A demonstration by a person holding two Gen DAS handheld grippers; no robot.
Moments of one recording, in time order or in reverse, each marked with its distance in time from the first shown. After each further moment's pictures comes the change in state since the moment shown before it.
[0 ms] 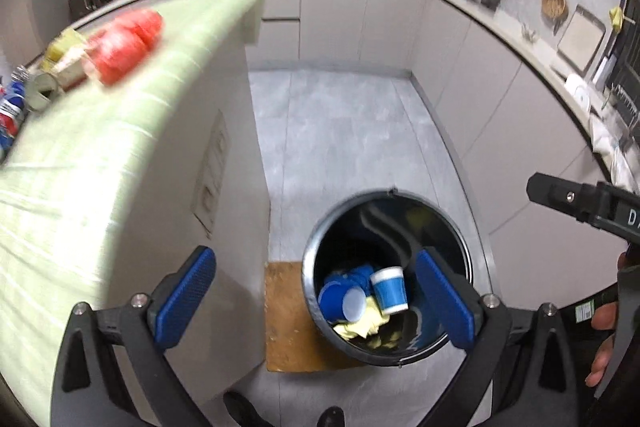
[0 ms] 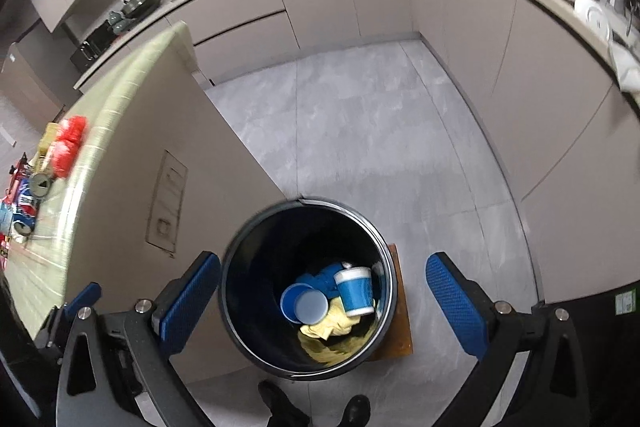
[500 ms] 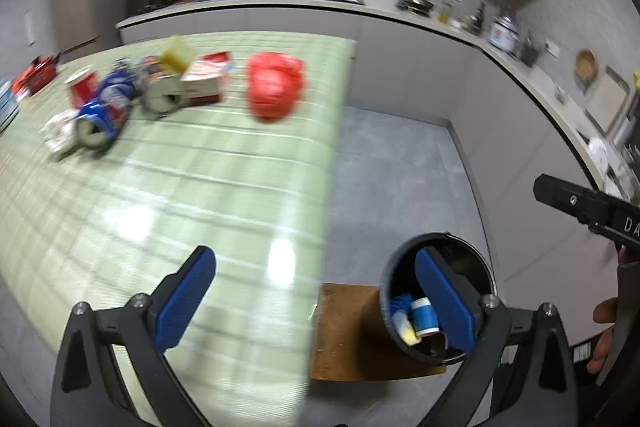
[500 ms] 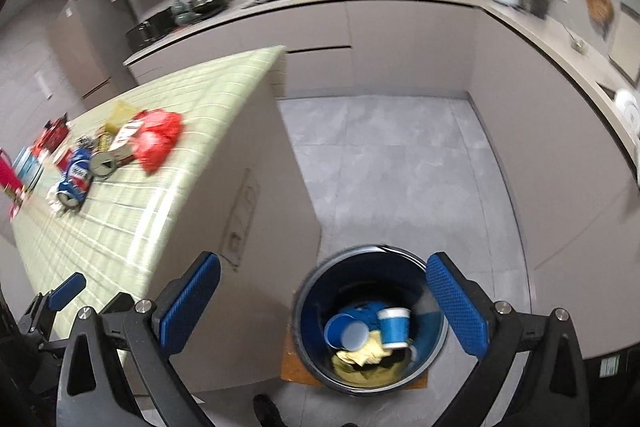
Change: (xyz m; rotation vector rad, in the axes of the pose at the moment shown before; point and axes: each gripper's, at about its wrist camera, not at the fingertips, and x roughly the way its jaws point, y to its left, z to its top) left arm -0.063 0.102 -0.009 -0.154 -0.116 0.096; right arm -0.045 0.126 0.007 -0.221 -0.110 0.081
